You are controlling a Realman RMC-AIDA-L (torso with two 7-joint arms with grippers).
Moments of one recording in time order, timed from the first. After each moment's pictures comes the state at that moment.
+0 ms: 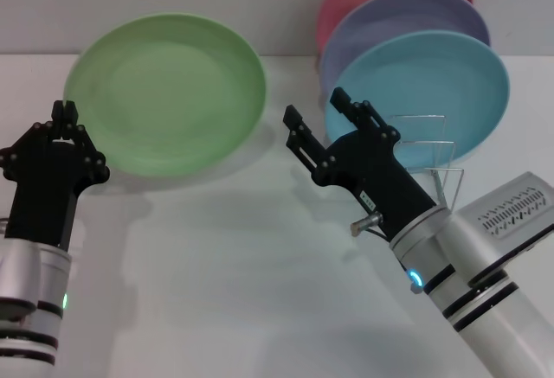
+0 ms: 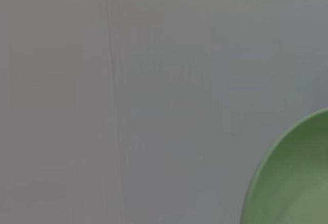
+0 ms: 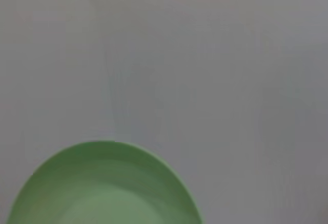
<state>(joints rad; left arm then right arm) -0.16 -2.08 2.56 0.77 -1.19 1.24 0.54 0.53 2.09 0.14 0.61 -1.77 -1.22 -0.08</state>
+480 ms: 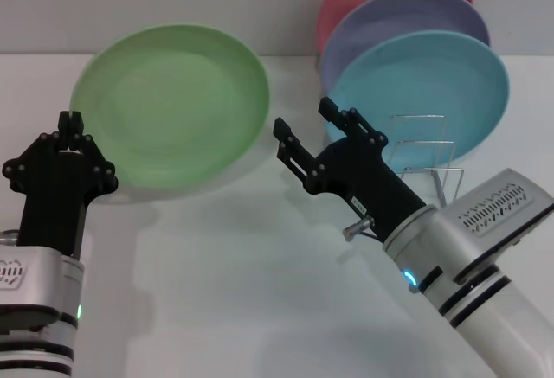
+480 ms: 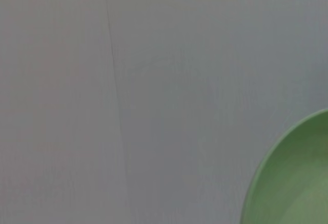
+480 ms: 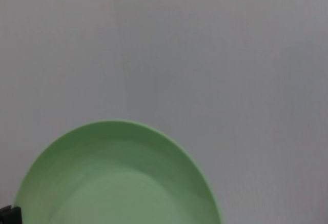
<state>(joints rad) -0.15 -2.08 2.64 0.86 -1.32 1.26 0.69 0.54 2.09 0.14 0.59 -1.80 -1.16 -0.08</state>
